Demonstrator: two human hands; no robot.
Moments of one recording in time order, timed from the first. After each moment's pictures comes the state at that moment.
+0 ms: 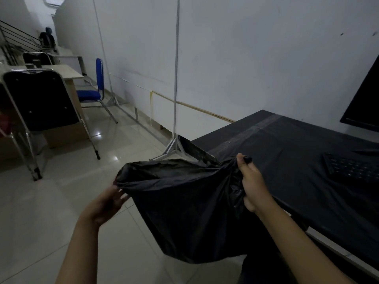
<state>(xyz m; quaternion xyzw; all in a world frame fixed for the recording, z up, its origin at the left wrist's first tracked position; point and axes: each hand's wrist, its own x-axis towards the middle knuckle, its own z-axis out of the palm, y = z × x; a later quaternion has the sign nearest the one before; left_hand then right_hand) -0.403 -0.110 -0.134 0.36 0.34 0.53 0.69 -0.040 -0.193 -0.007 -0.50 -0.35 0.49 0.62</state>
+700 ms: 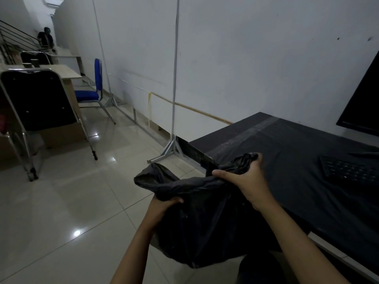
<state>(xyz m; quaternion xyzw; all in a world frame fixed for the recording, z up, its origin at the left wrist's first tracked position) -0.252 -0.147 -0.131 0.51 0.45 0.52 0.52 -0.024 -0.200 0.000 -0.62 -0.51 0.30 0.51</state>
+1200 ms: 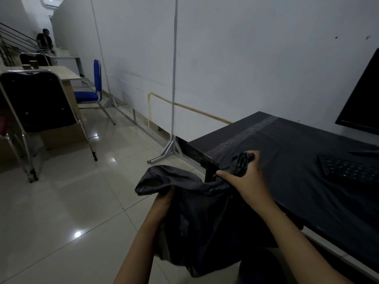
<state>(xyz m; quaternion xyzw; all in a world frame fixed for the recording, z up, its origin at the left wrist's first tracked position) -0.235 -0.158 -0.101 0.50 0.43 0.46 0.59 -0.022 -0.199 -0.010 -0.59 -0.57 0.22 0.53</state>
